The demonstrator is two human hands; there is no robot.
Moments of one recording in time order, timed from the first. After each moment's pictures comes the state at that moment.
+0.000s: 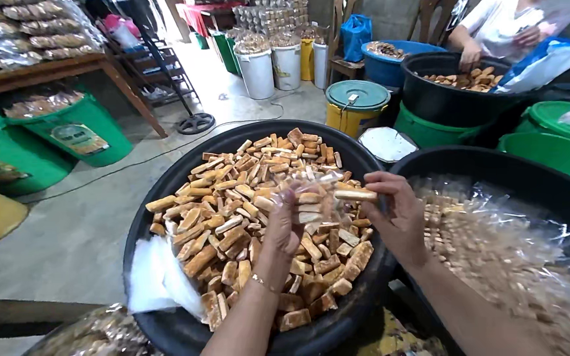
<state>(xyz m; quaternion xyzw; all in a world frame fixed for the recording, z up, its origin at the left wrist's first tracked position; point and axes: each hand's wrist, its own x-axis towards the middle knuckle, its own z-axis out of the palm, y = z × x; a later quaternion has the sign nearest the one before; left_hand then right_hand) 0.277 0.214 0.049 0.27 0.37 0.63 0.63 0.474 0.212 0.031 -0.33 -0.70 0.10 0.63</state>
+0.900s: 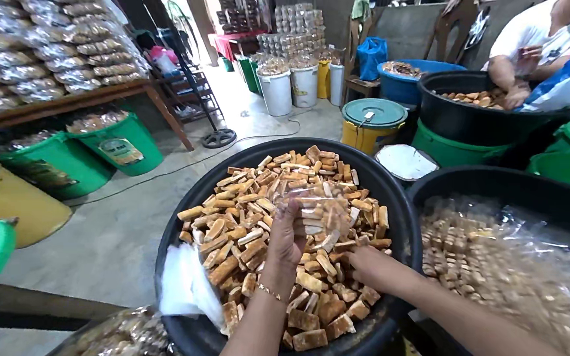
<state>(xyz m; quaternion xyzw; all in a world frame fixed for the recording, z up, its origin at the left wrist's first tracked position) 0.253 0.219 0.059 0.26 0.33 0.70 0.59 0.434 0.220 0.019 -0.46 -0.84 0.26 -0.13</state>
